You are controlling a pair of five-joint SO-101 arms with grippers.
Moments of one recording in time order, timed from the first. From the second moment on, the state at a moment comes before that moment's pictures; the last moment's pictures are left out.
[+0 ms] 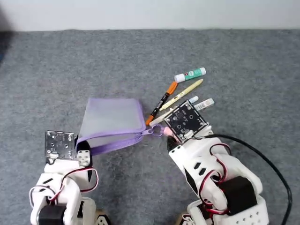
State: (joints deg) left arm -5.9 -103.5 71.3 78.9 0.7; right arm -22.9 -69.4 38.6 80.4 17.2
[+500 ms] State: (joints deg) left arm -2.8 -89.9 63.4 82.9 7.4; right arm -20.8 -65.6 36.9 83.3 8.3
